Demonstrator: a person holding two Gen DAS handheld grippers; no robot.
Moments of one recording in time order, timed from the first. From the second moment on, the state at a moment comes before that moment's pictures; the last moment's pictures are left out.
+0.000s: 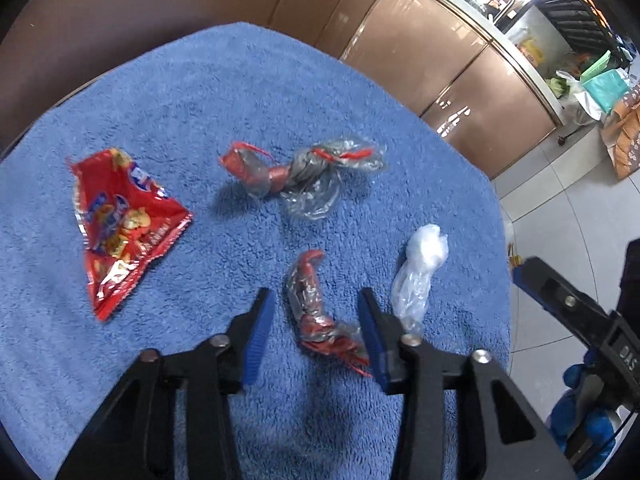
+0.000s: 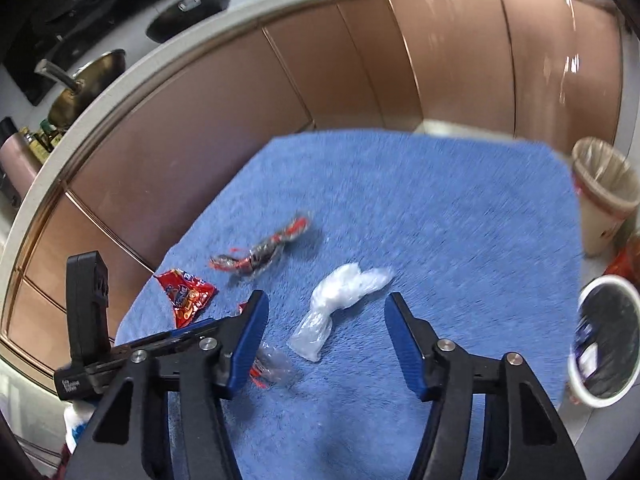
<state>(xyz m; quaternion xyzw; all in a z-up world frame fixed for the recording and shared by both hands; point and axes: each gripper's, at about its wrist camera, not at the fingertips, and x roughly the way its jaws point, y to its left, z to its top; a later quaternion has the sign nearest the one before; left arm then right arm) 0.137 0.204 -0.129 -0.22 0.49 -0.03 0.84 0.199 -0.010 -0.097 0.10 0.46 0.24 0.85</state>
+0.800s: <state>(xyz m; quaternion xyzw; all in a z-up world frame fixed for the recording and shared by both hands) 0.161 0.195 -0.149 -0.19 0.49 -0.02 0.85 0.245 0.039 -0.163 0.09 0.54 0.24 0.80</state>
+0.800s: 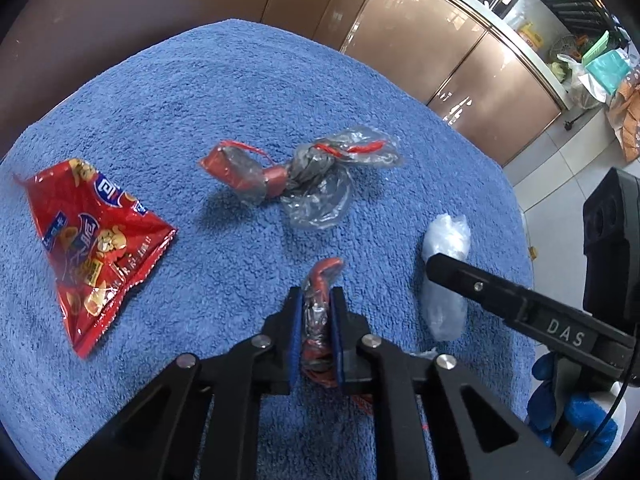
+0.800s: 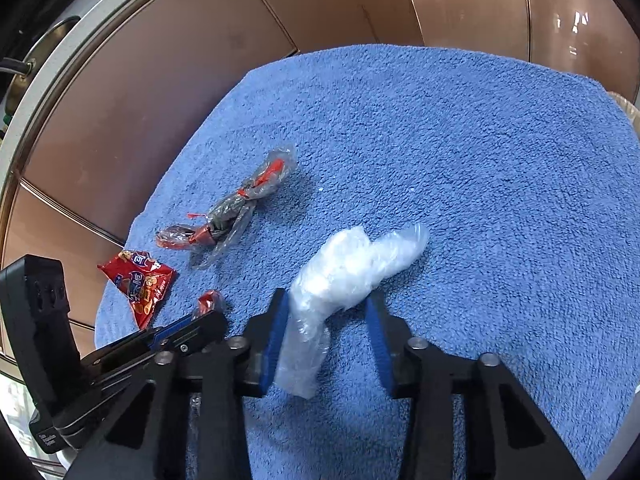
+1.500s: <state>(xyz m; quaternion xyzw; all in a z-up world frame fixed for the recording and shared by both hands) 0.134 0.187 -0.110 -0.18 0.45 -0.02 0.87 0.210 0.000 -0.117 0.09 0.48 0.26 0.83</state>
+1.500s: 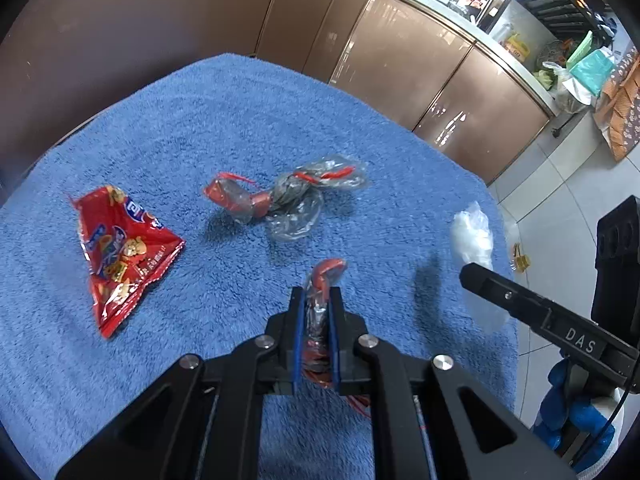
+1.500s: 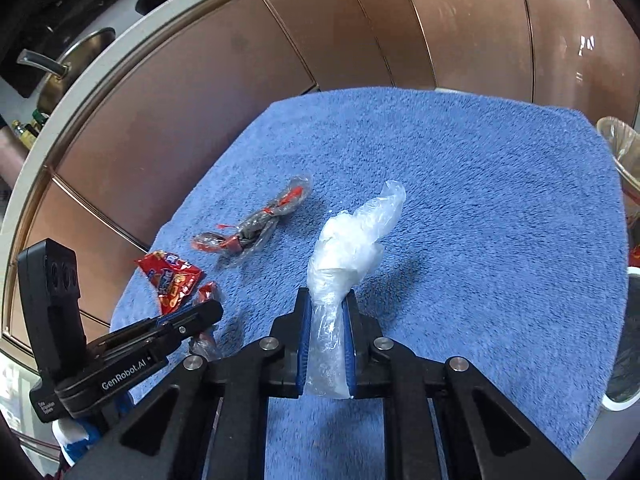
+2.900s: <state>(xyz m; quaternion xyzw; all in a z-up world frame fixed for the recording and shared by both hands) 0.187 -0.144 -0.006 0.01 0.40 -0.19 0.90 0.143 -0.310 -0.066 0.16 0.39 0.06 0.91</state>
